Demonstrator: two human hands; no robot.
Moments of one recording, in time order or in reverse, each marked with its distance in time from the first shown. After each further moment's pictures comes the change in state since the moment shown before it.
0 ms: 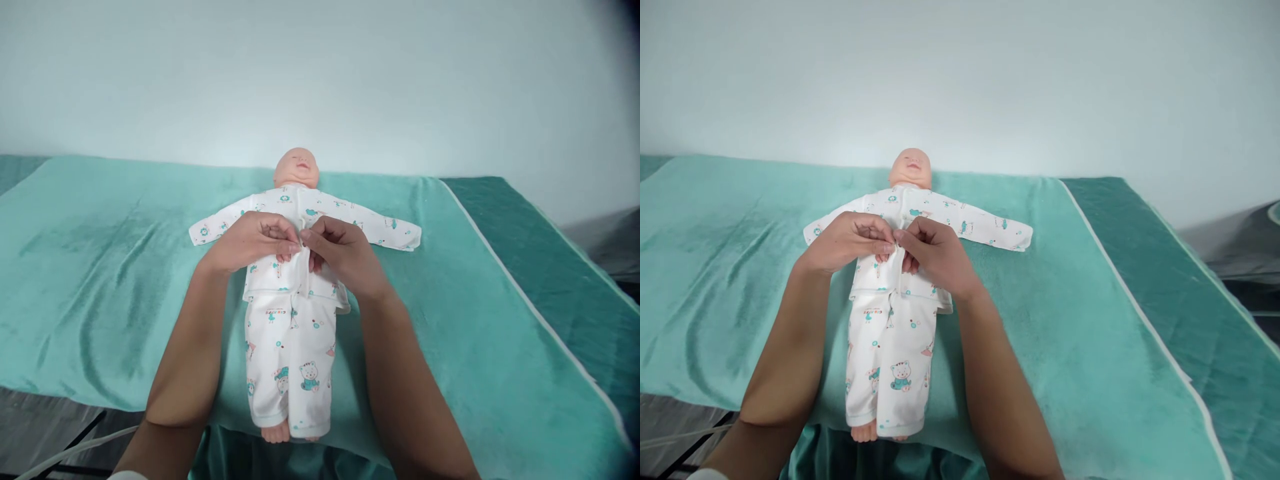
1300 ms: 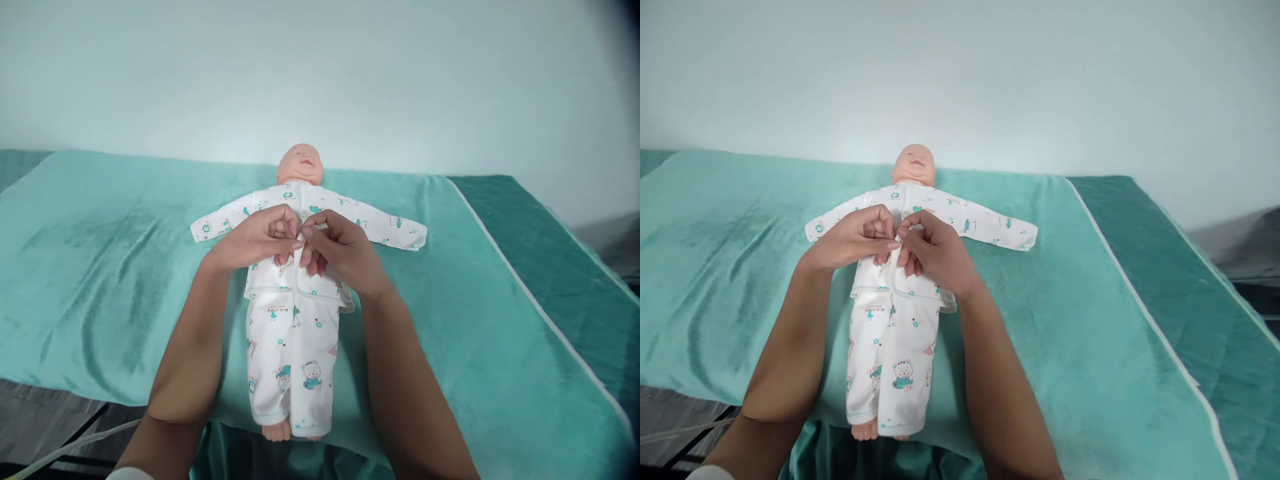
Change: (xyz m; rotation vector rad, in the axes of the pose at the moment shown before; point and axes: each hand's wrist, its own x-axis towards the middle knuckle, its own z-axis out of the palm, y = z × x) left_hand 0.001 -0.006 0.001 -0.045 -0.097 0.035; right_hand 0.000 0.002 0.002 -0.025 -0.071 0.031
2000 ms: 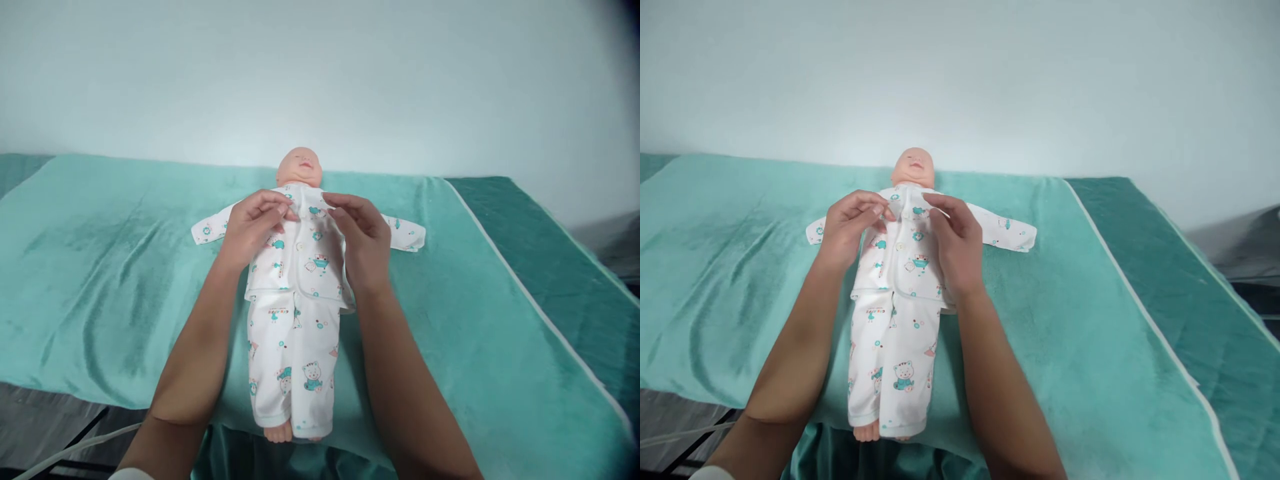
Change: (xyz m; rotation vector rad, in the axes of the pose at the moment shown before) left_hand 0.013 -0.016 0.002 0.066 0.488 0.278; right_hand 0.013 0.020 -0.004 -0.096 0.529 -0.336
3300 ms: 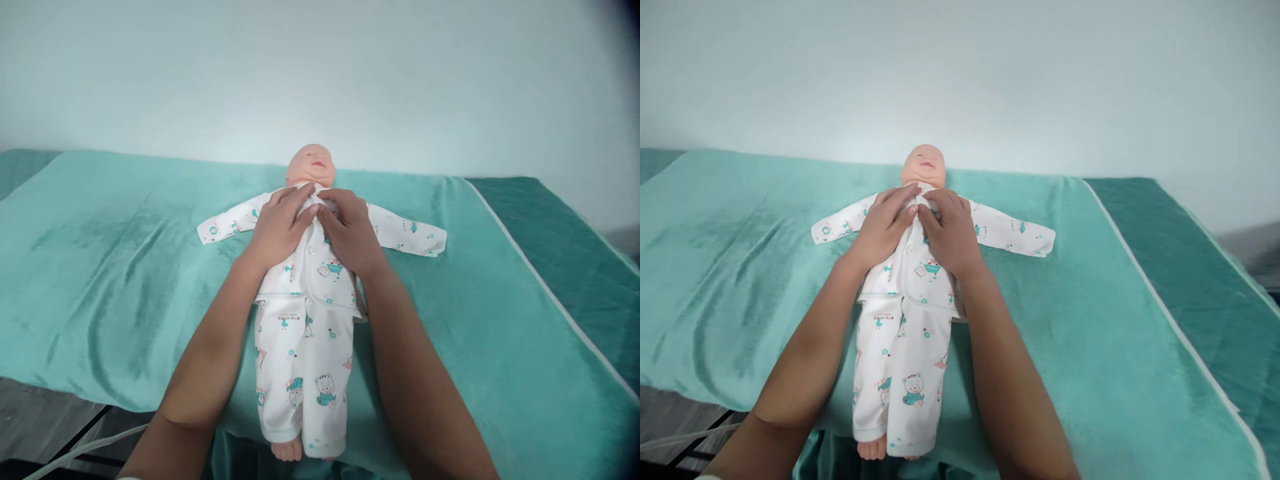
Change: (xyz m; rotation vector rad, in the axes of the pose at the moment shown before) left_hand 0.020 -0.029 0.012 0.698 -0.130 0.135; right_hand 0.034 0.034 0.009 -0.567 -0.225 -0.218
